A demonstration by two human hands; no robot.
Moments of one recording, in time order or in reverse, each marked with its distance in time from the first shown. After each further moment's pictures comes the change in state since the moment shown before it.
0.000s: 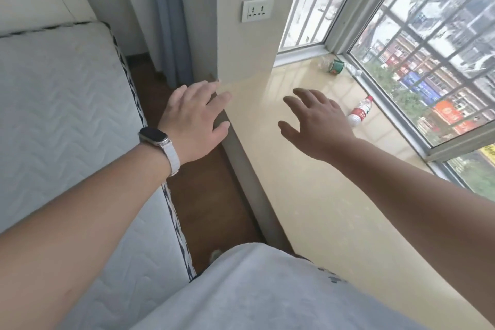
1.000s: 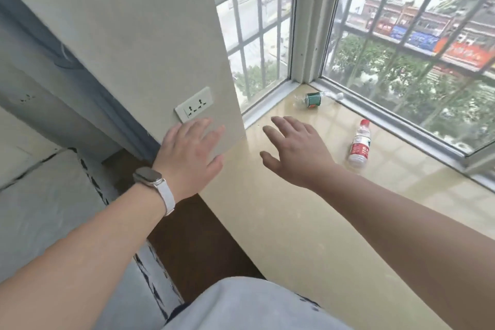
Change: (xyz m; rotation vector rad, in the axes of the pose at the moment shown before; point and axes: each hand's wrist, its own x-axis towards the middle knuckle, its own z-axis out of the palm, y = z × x) left_hand 0.322 0.017 0.048 0.153 -0.174 0.254; right_hand 0.189 0.177 0.040 0.131 0.055 0.235
